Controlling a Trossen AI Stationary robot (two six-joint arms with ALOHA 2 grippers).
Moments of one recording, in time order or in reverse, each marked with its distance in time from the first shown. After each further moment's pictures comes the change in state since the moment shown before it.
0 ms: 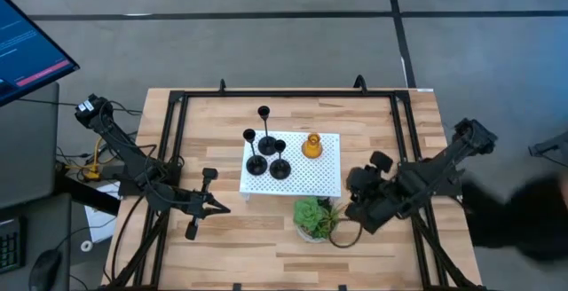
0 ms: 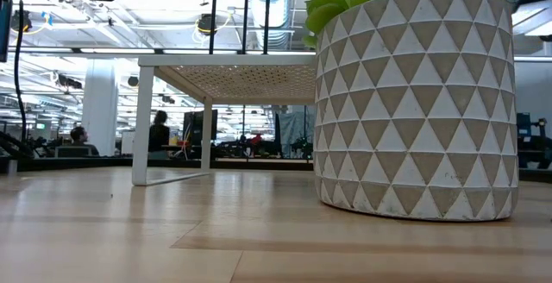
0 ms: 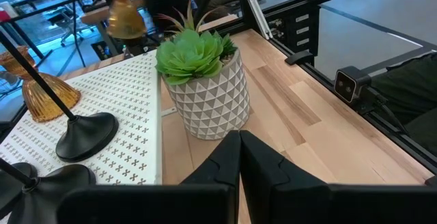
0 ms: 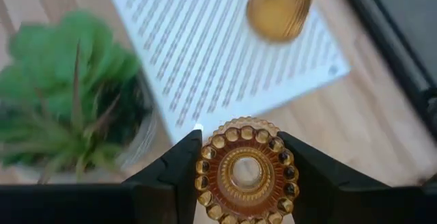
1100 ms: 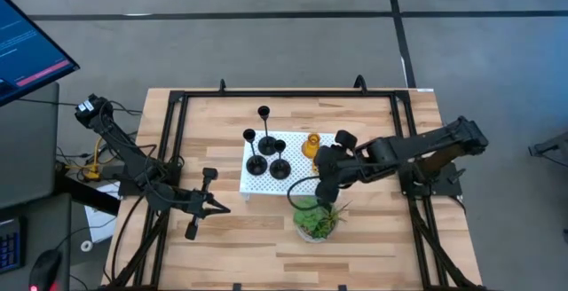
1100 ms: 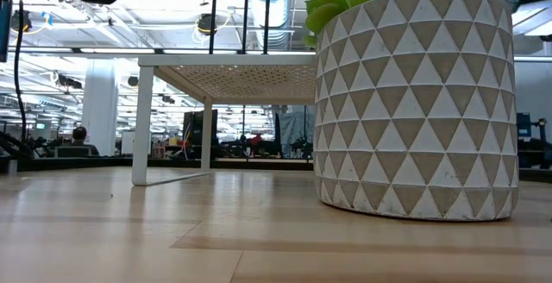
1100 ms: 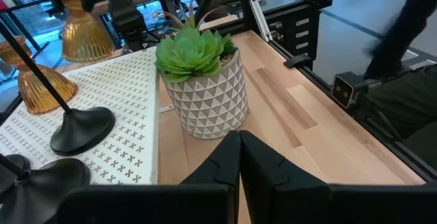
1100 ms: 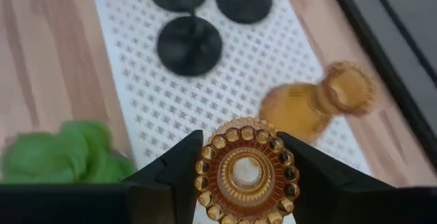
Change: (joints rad) left arm 0.000 0.000 0.000 0.000 0.000 -0.045; right arm -0.304 0.065 0.048 0.344 -0.110 -0.479
